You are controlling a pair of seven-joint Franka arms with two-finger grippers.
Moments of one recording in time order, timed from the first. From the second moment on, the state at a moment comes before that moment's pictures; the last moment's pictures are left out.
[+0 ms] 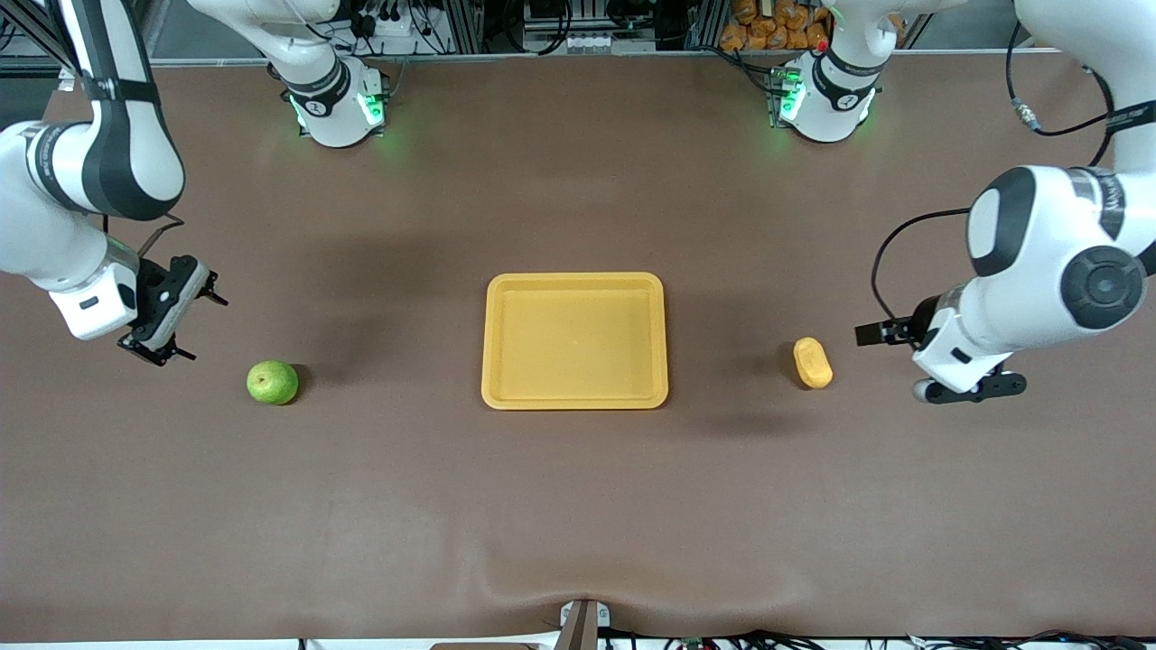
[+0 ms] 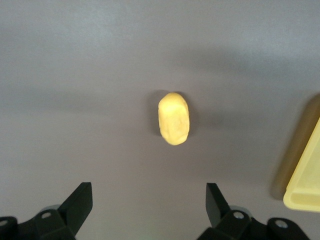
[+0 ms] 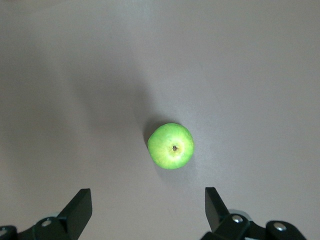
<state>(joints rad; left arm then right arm) -0.02 0.34 -0.13 -1.67 0.03 1.82 -0.28 -0.10 0.10 -0.02 -2.09 0.14 2.21 -1.42</state>
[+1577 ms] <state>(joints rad) 0.00 0.49 -0.12 -1.85 0.03 2.18 -0.35 -0.12 0.32 -0.02 -2.12 0.25 2.51 -1.49</state>
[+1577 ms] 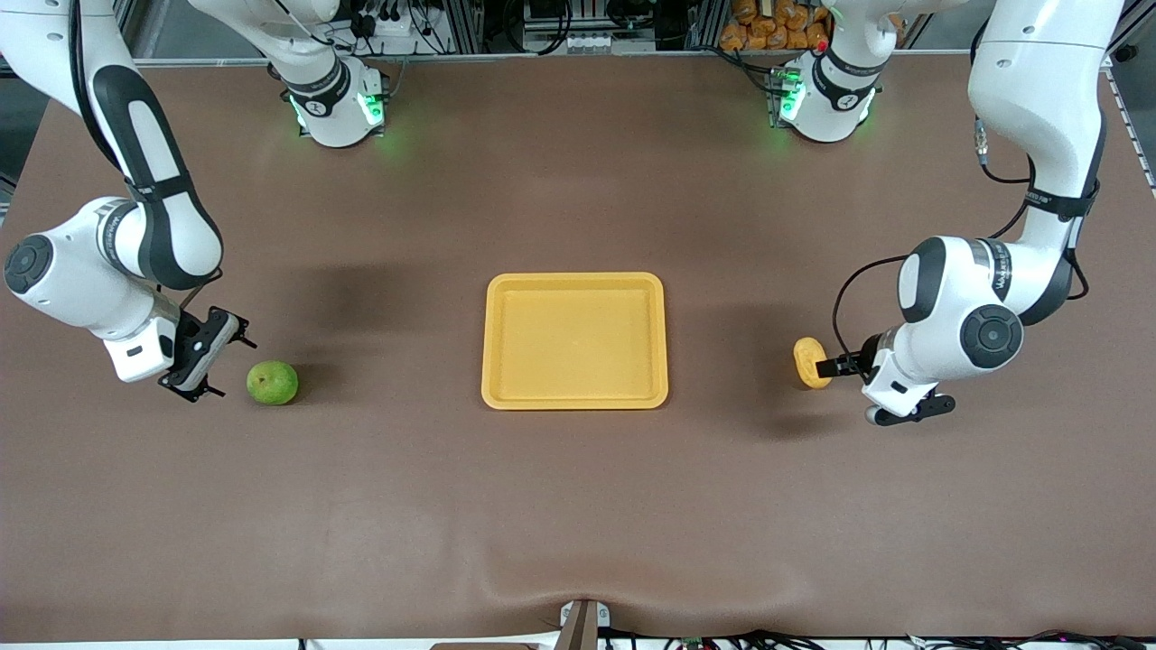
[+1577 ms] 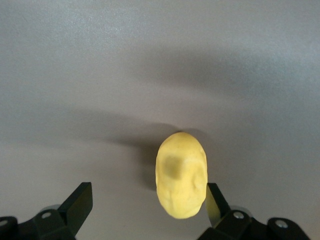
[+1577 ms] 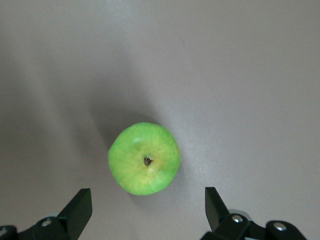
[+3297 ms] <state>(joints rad) -0.05 0.56 -0.13 -1.89 0.03 2.28 -0.40 -0.13 0.43 0.01 -2.14 0.25 2.60 -1.60</state>
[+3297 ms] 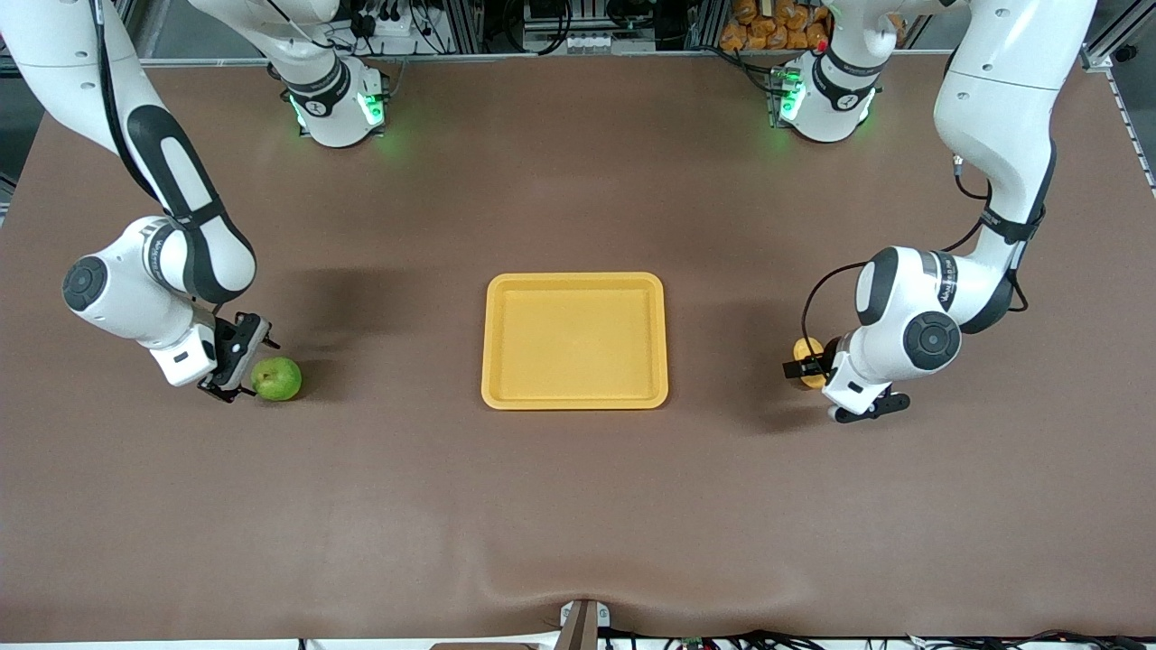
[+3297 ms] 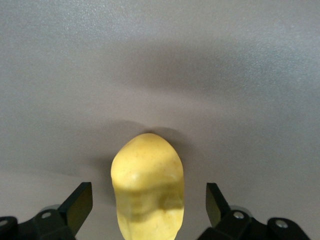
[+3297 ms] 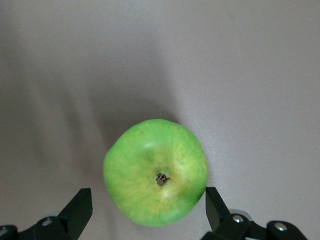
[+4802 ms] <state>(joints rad) -0.11 0.55 -0.13 -1.87 0.03 2.30 -0.45 -0.13 0.40 0.08 -2.02 0.25 2.50 -1.67</state>
